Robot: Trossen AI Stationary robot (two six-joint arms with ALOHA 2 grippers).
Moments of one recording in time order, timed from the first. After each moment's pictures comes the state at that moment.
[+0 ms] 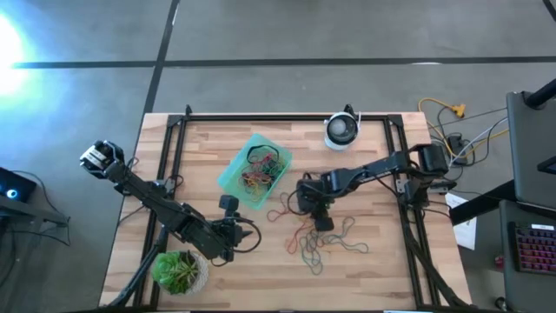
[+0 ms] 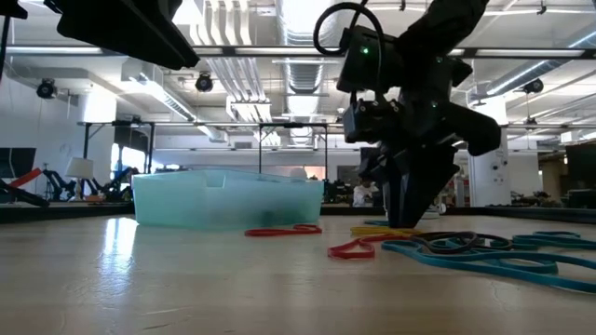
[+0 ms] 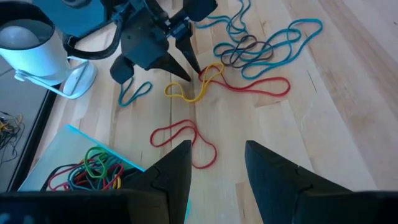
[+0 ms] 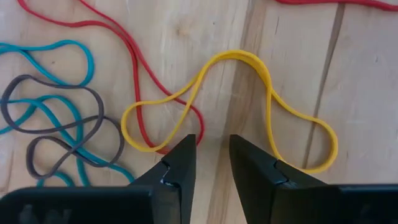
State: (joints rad) left arm -0.61 1.36 0.88 -0.29 -0.66 -0.10; right arm 0.04 1.82 1.02 -0.46 -0.21 -0.06
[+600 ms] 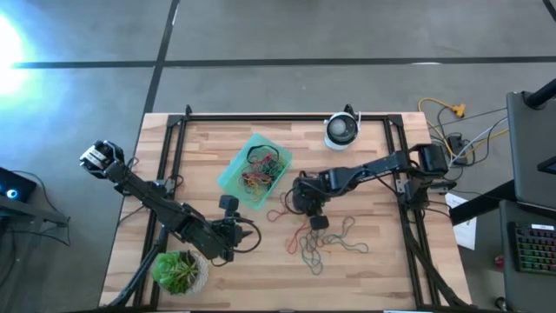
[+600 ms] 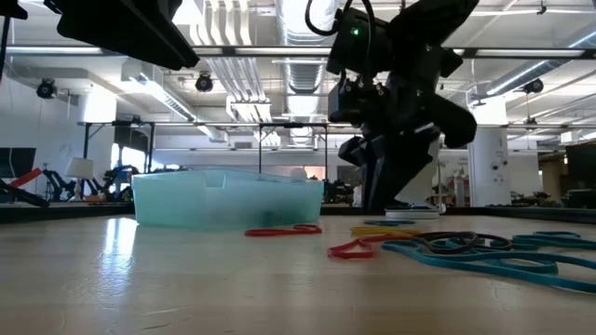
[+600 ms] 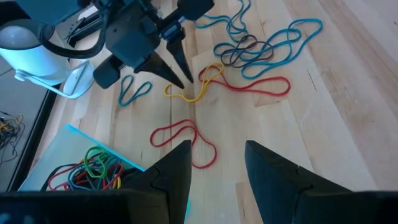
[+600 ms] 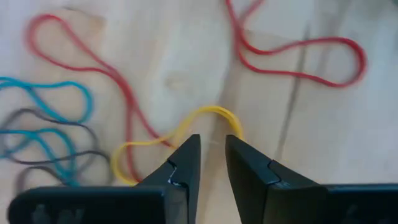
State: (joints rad) left arm -0.61 1.36 0.88 -0.29 -0.66 -0.10; right arm 0.04 1.82 1.08 -0.43 -0.16 -0.14
